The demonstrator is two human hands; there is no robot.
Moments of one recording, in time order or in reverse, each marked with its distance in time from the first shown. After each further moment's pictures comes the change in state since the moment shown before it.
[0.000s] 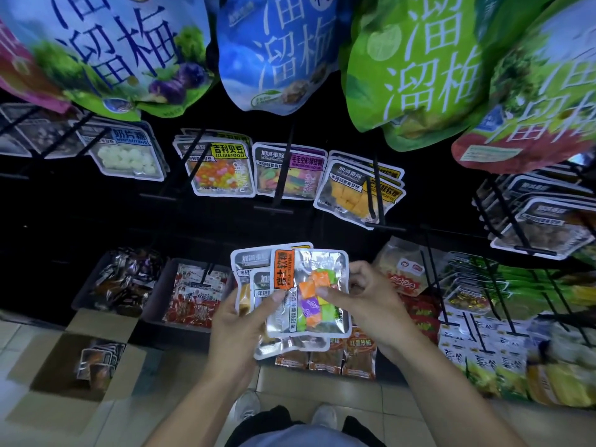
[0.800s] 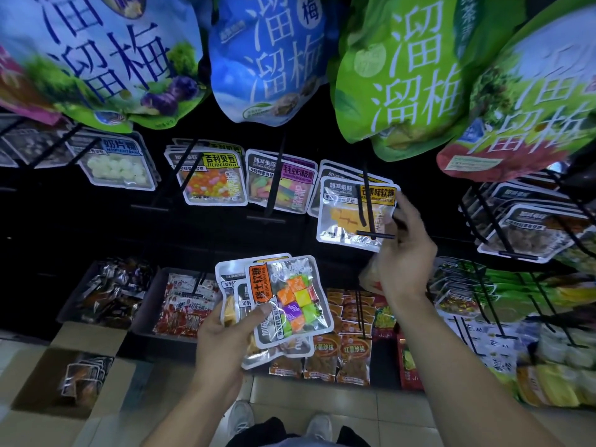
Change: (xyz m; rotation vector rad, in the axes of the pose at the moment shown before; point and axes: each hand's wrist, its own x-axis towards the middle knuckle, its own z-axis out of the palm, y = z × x) left_hand 0.002 0.001 -0.007 -0.034 0.047 -0.083; right_hand 0.056 -0.019 -0.037 -0.201 0.720 -0.606
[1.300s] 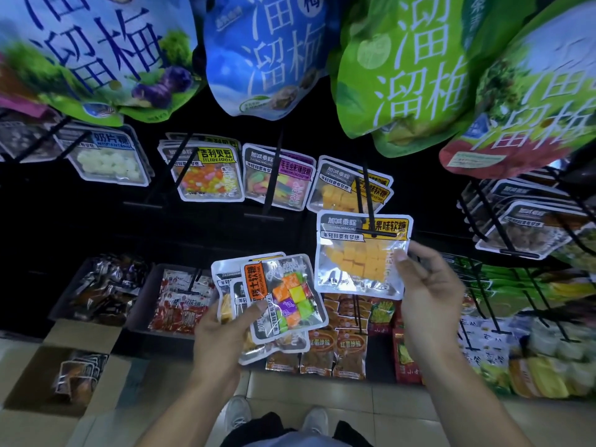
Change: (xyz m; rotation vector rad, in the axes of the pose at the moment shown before) left_hand 0.009 -0.003 -0.001 0.044 0.058 -0.061; right_hand -0.045 -0.028 -0.047 0.323 -0.047 0.386
